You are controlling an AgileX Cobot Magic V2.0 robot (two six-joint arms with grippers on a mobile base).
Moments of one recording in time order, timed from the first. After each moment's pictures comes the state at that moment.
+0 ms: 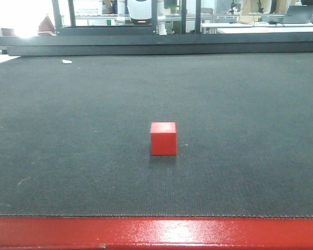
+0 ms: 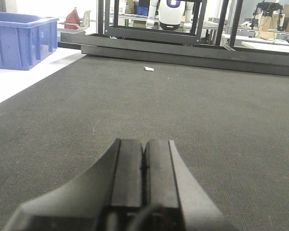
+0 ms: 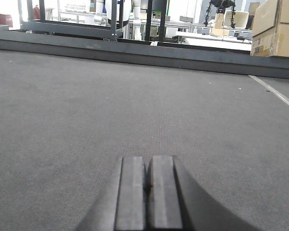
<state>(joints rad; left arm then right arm) -0.01 -0.02 0.03 -0.06 0.01 -0.02 0.01 -0.01 0.03 0.01 0.02 -0.03</state>
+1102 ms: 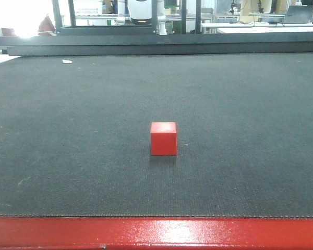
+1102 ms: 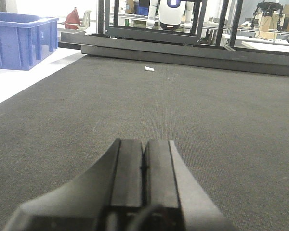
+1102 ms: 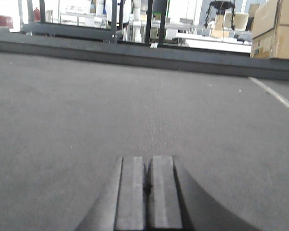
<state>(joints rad) -0.01 -0.02 0.03 -0.06 0.01 -0.02 0.01 -0.01 0.03 0.01 0.00 -0.03</state>
